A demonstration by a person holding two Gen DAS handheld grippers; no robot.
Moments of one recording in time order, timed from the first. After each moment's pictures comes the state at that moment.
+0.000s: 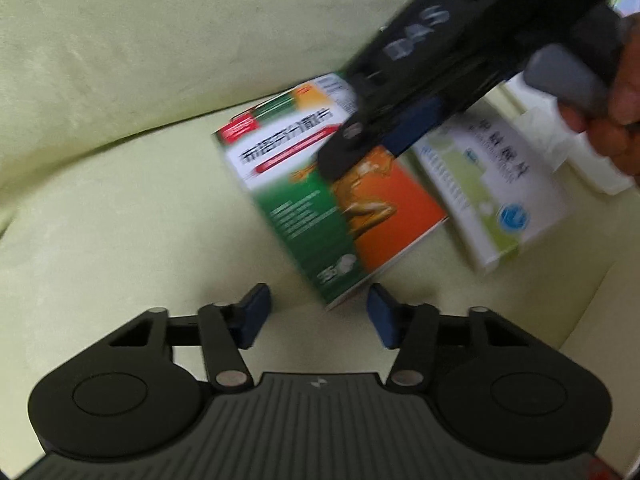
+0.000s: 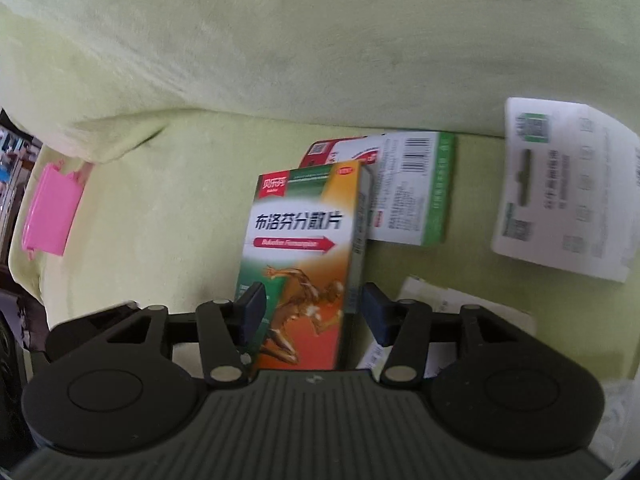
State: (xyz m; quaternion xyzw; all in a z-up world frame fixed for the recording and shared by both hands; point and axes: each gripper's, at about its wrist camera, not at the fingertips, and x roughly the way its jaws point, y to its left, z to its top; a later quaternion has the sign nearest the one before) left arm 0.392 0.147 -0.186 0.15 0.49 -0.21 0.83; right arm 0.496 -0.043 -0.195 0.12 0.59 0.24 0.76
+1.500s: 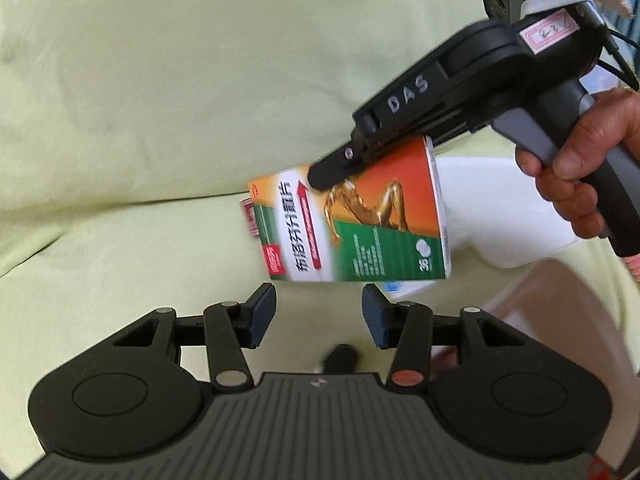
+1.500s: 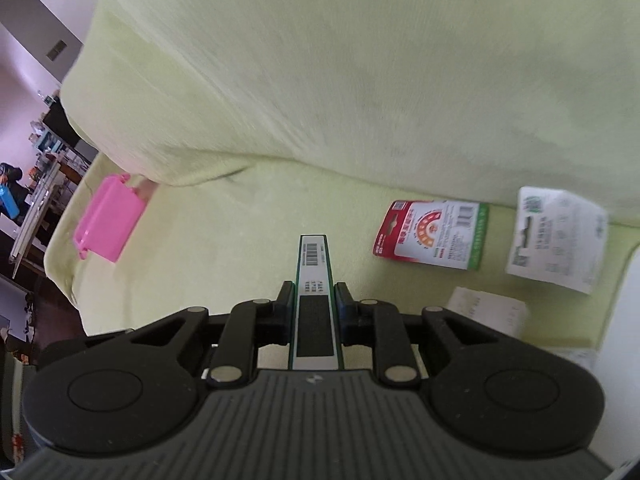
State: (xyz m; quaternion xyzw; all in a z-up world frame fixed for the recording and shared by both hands) left arm 0.315 0.179 -0.030 0.08 0.41 -0.21 0.88; right arm 0.419 -0.049 -0.053 0.12 0.48 0.27 0.82
